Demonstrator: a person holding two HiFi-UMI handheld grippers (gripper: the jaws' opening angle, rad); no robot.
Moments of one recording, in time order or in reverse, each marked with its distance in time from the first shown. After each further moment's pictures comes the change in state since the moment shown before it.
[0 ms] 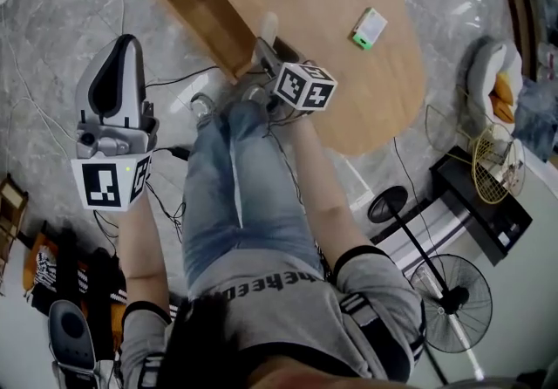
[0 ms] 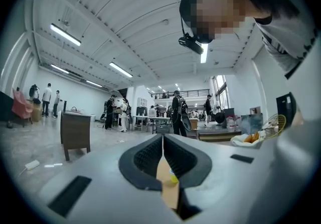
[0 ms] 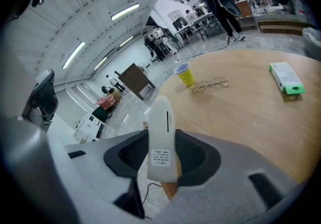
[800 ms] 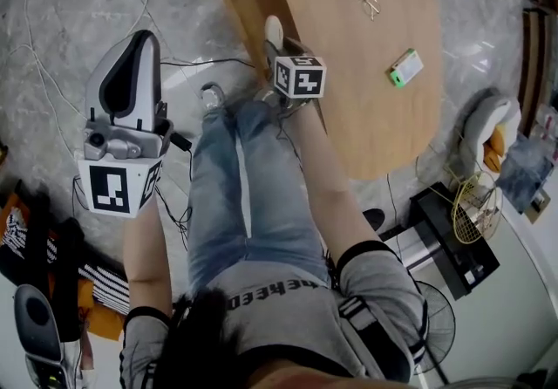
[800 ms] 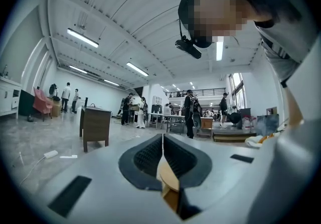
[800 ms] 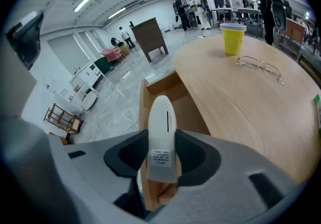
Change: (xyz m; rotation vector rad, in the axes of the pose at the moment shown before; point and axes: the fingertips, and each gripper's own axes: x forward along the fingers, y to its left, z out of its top) left arm -0.058 0.081 -0.042 -0.057 0.017 0.175; right arm 0.113 0.014 -0.086 -0.404 0.379 -0.071
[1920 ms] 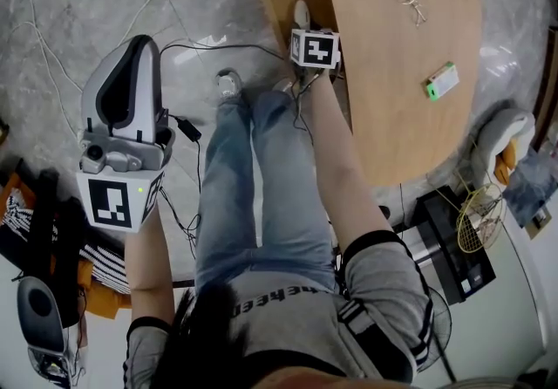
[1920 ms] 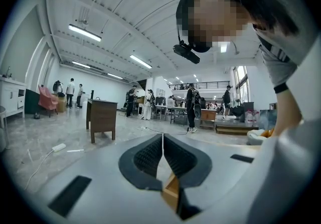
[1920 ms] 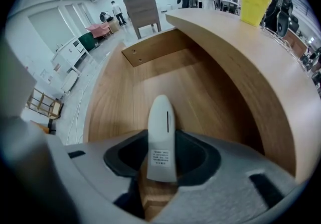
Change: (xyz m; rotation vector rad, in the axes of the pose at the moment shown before) left arm -0.019 0.041 -0.068 0.011 0.097 0.037; right arm 0.099 -0.044 -0.034 -0.059 0.221 -0.197
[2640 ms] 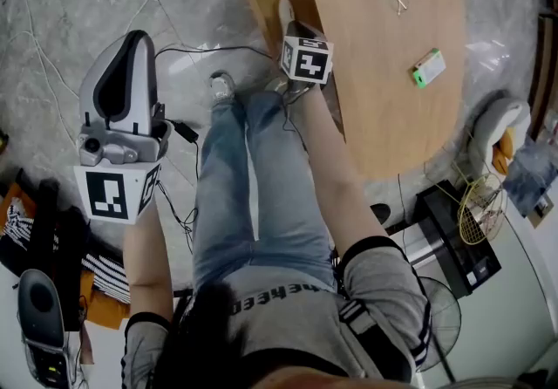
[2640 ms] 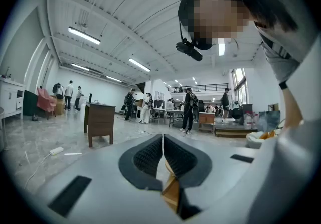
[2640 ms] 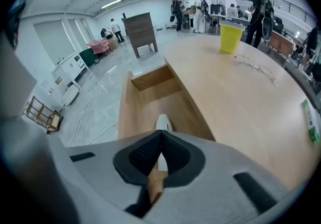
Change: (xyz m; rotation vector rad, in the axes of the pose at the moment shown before) left arm -0.009 -0.016 0.025 -0.001 -0.037 -0.009; right arm -0.068 0.011 0.015 0.064 -0.186 -0.002
